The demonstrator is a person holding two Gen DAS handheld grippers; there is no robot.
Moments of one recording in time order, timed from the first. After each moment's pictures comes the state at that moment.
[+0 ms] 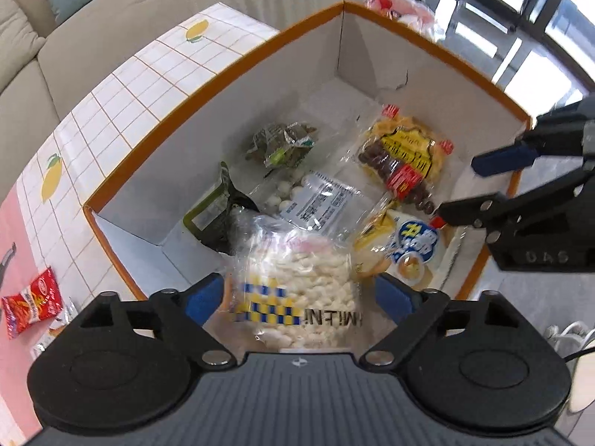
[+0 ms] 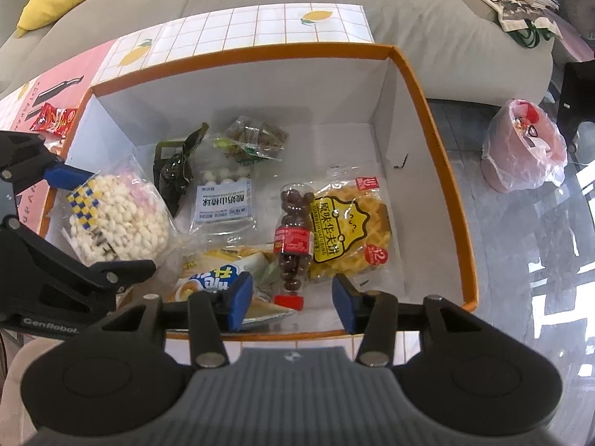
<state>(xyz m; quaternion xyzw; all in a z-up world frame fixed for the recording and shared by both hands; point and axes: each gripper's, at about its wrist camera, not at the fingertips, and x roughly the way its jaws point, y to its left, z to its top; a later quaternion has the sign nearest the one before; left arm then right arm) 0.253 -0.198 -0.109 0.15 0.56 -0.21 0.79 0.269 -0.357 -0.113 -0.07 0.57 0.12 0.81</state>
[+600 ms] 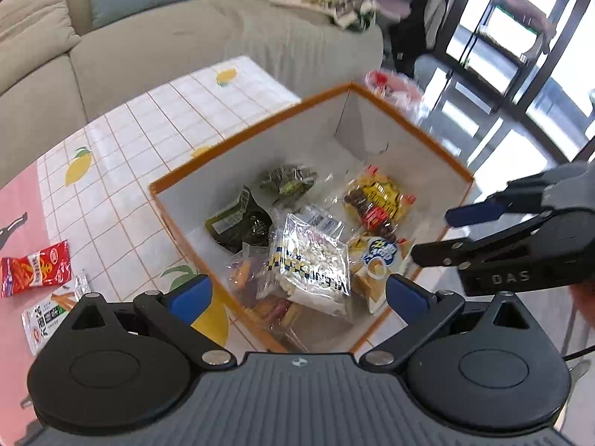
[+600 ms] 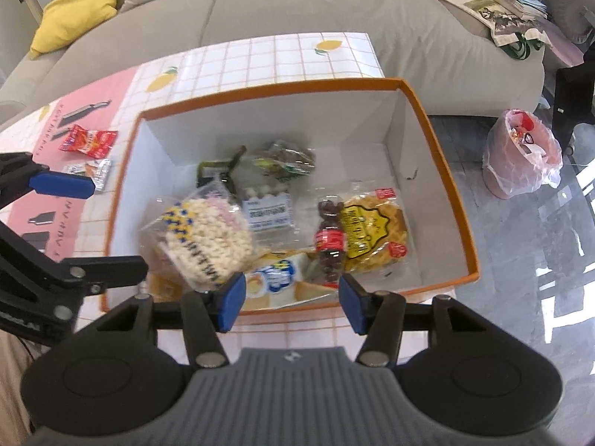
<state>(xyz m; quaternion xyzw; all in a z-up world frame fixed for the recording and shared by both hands) 0.204 -0.131 -0.049 0.04 0.49 -0.23 0.84 0.230 -0.334 -0.068 -0.04 0.54 0.12 0.83</state>
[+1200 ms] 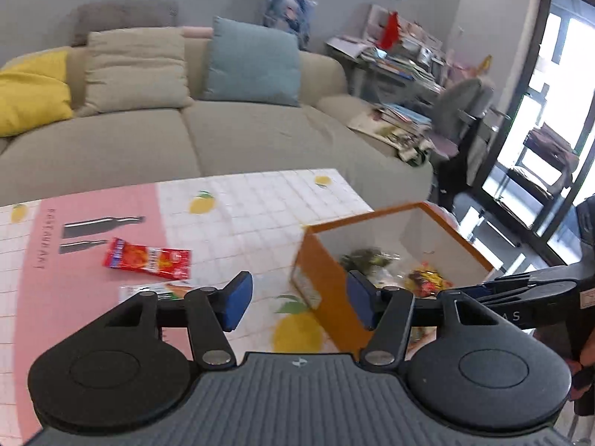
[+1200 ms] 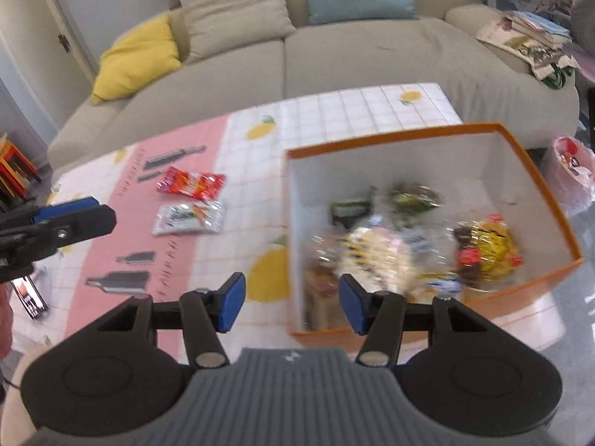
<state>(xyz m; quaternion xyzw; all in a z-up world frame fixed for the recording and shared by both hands) 0.111 0.023 -0.015 -0.08 0.33 -0.13 0.93 0.159 -0.226 -0.043 0.03 0.45 0.18 0.87</state>
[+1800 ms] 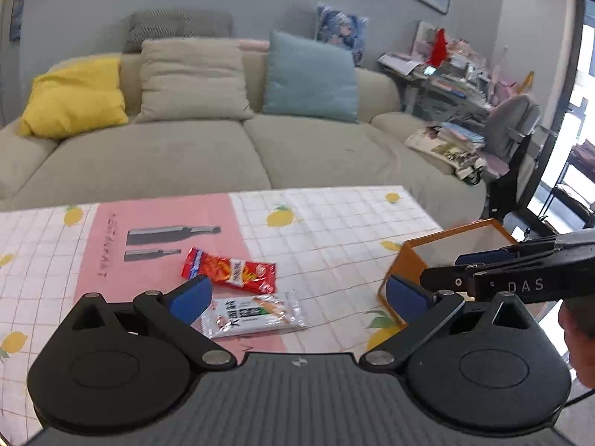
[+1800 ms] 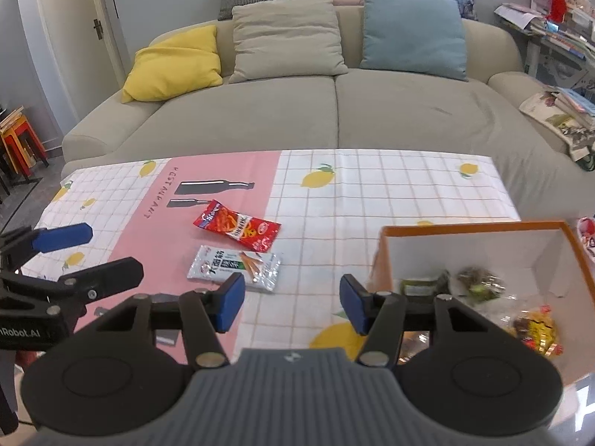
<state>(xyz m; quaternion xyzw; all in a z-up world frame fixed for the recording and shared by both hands) 0.129 0.095 -0.040 -0.07 0.31 -0.07 0.94 0.191 -0.111 -0.031 -0.03 0.40 0.21 0.89</state>
